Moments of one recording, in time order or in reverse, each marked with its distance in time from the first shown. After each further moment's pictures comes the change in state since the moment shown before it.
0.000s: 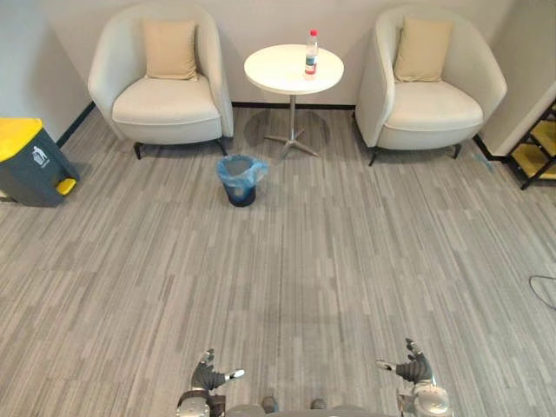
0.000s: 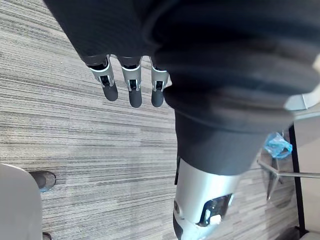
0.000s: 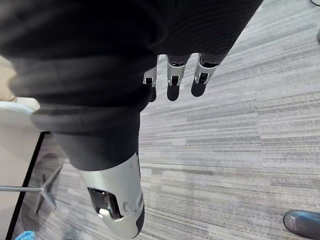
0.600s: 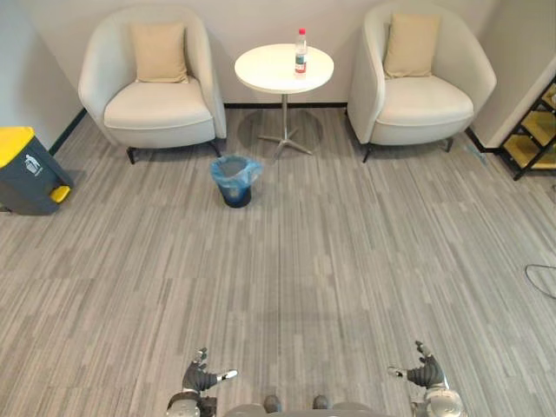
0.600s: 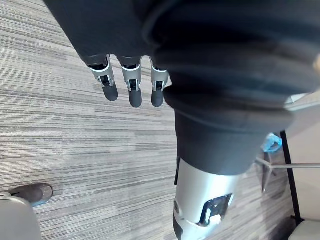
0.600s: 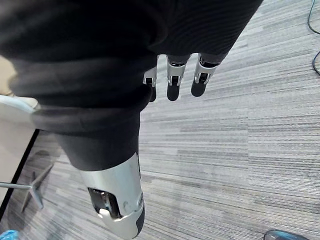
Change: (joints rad) left arm 0.040 0.024 0.030 -0.084 0.025 -0.007 -0.033; right arm 0.027 -0.026 -0.014 -0.040 0.028 0.006 0.000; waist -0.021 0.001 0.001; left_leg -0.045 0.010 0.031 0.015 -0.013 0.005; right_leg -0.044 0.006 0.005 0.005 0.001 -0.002
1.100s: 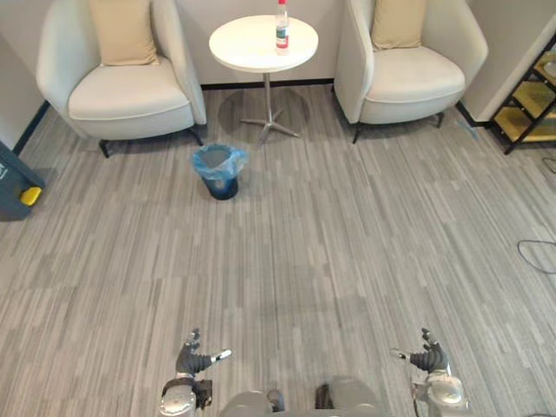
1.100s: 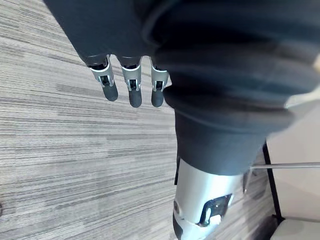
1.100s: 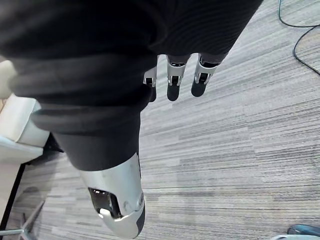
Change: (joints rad) left arm -0.049 0.011 0.019 -0.106 -0.051 0.001 0.048; right arm -0.081 -0.002 -0.030 0.001 0.094 0.029 -0.025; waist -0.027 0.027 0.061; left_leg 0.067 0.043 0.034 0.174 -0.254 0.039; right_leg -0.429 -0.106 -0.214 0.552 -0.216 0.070
